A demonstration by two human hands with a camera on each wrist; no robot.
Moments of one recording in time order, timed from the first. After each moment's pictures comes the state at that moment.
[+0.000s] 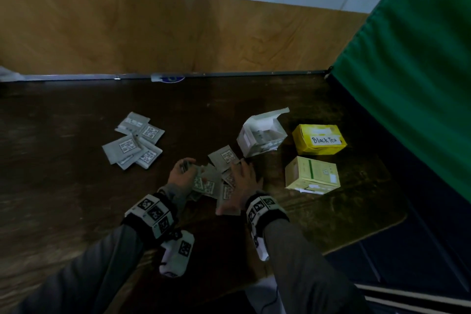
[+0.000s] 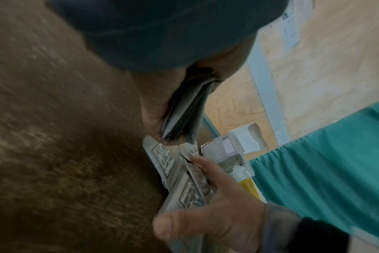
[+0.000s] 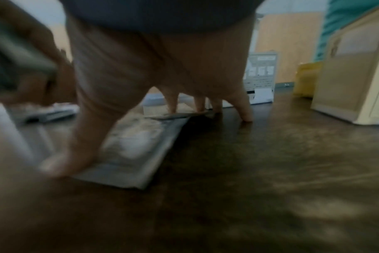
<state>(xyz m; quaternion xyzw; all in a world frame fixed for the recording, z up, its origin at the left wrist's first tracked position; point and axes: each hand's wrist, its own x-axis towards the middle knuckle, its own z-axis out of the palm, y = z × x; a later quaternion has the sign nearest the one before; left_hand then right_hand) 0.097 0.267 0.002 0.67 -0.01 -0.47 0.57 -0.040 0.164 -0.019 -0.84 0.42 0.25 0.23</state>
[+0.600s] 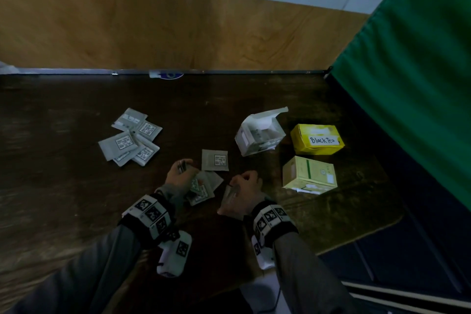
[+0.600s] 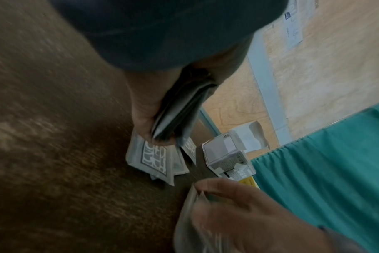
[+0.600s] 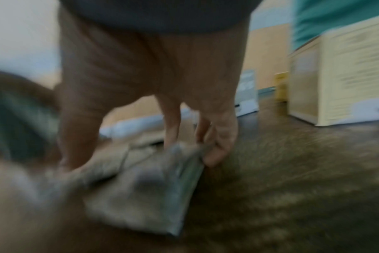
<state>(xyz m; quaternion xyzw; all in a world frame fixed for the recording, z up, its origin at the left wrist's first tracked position) 0.101 0.268 -0.009 0.67 0.02 -0.49 0.56 -0.051 0.171 -0.008 -0.79 0.50 0.22 0.29</state>
